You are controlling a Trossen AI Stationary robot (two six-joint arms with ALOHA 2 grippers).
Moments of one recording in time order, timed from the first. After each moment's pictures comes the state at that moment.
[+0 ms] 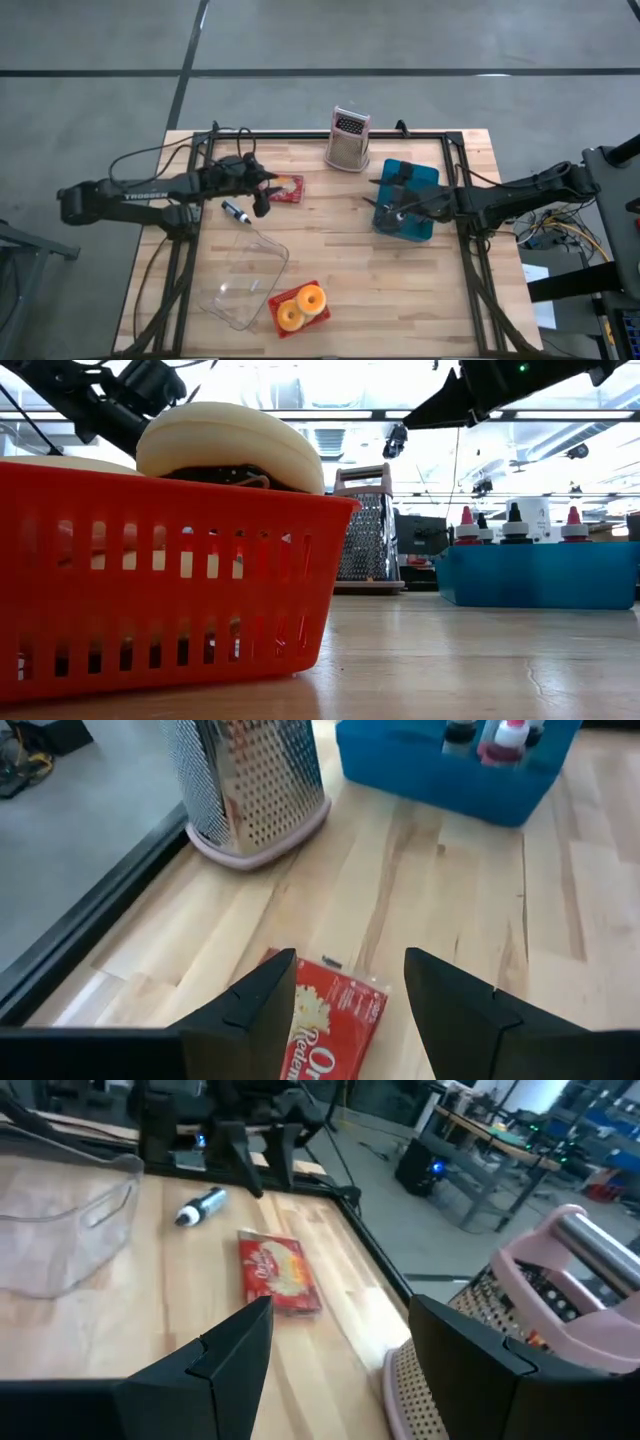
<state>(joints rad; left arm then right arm) 0.34 1.02 0.48 -0.01 -0.02 0.06 0.12 1.05 0.62 0.14 0.53 -0.14</state>
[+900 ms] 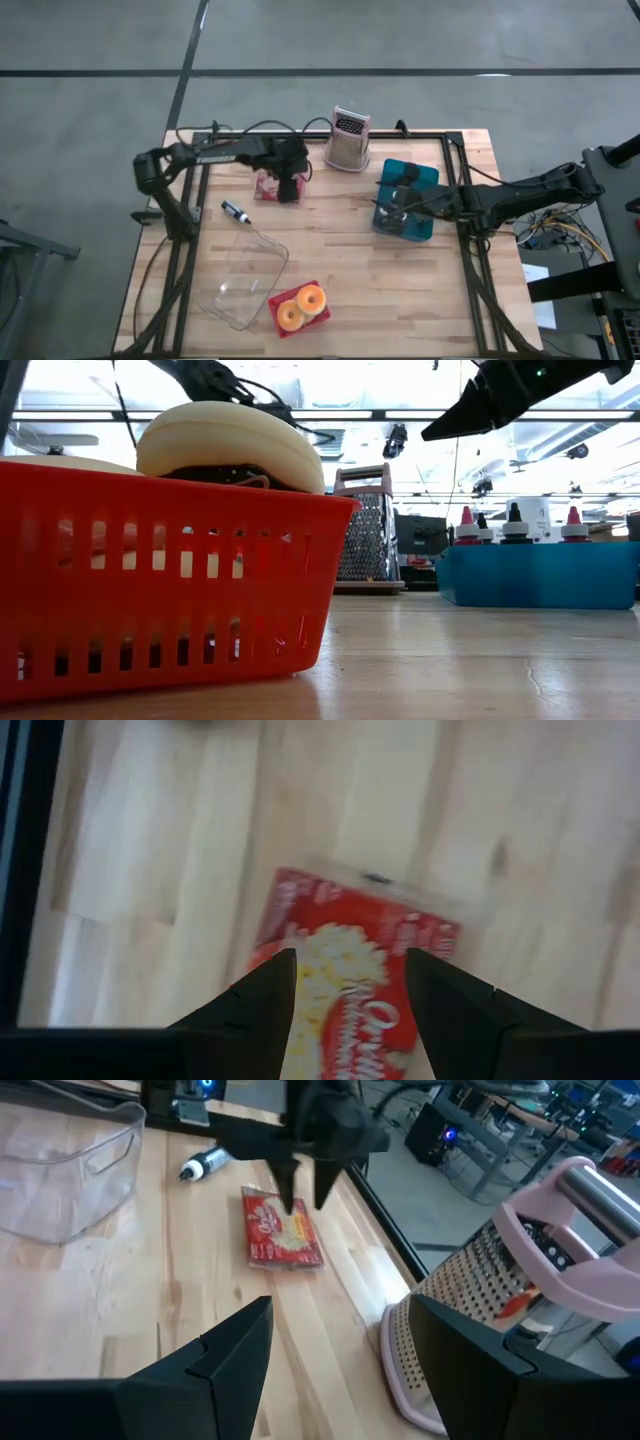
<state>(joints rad) 0.40 1.72 1.23 -0.76 -0.04 0.22 0.12 0.97 0.61 -0.04 0.52 -0.10</state>
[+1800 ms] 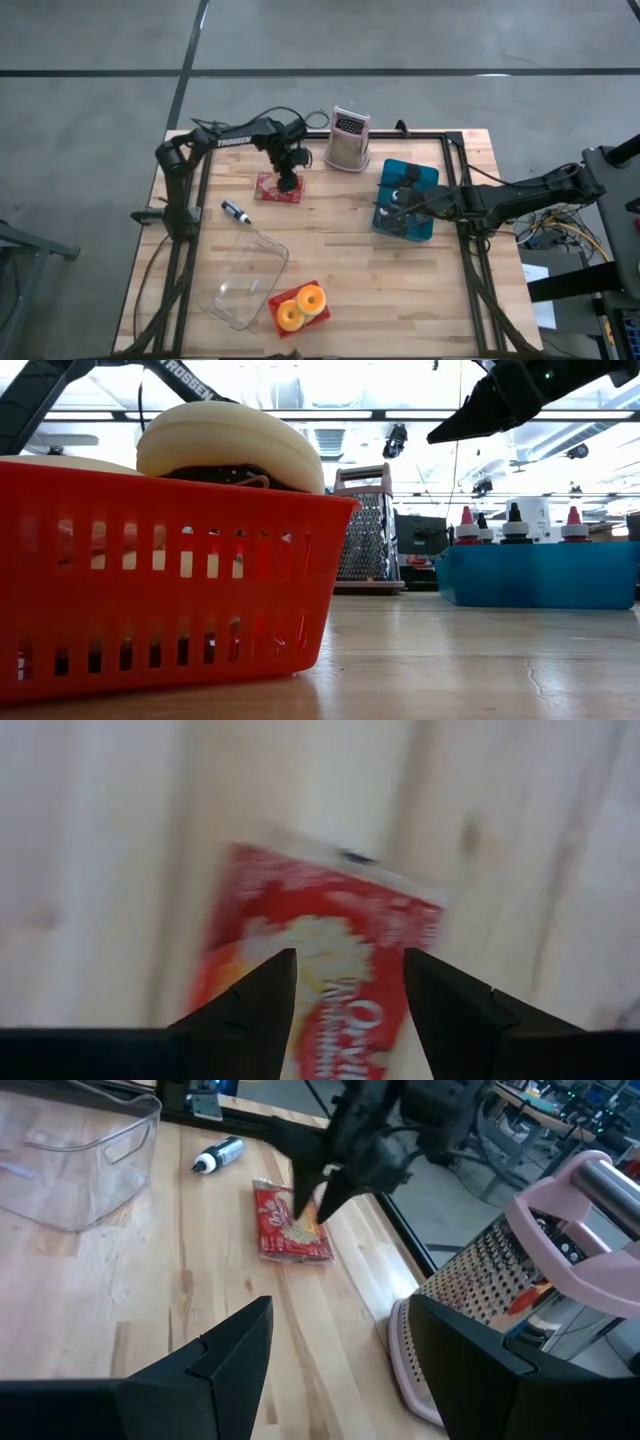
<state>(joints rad) 0.59 1.93 1.39 -0.94 0.31 0.34 0.12 0.94 0.58 -0.06 0.49 -0.11</state>
